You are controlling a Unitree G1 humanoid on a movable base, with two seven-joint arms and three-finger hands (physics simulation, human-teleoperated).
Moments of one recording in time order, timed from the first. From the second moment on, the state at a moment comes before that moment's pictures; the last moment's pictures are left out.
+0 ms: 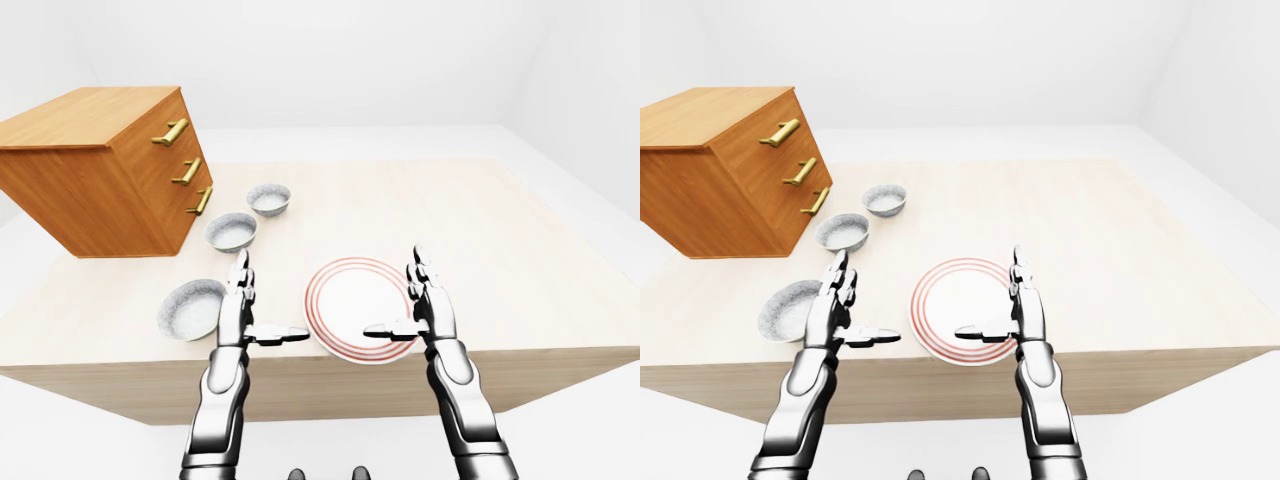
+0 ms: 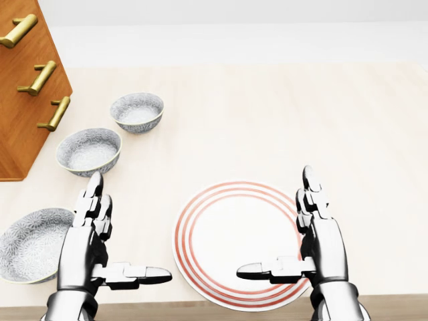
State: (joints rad) left arm 0.00 0.01 0.01 0.00 -0.01 0.00 -0.01; right arm 0.00 -0.01 -0.02 0.00 0.00 0.00 0.01
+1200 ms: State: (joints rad) left arm 0.01 0.02 0.03 0.00 0.02 -0.01 -0.02; right arm -0.02 -0.21 -0.38 -0.40 -0.25 0.09 0.35
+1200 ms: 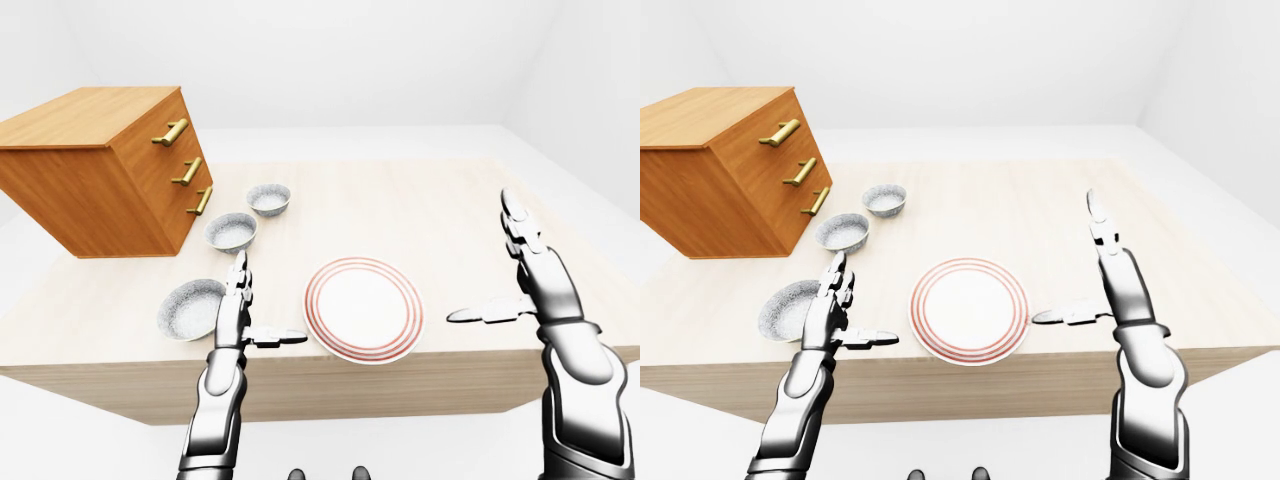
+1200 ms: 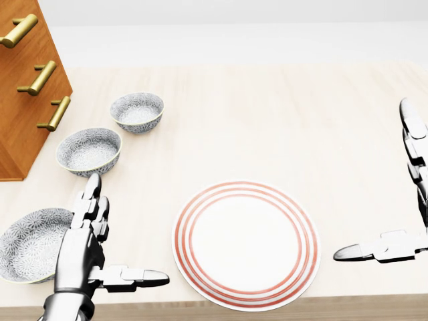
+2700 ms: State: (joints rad) left arm 0.01 0.02 0.02 0.00 0.03 -0.01 -0.02; right arm -0.05 -0.29 -0.54 -0.47 -0.15 0.09 0.45
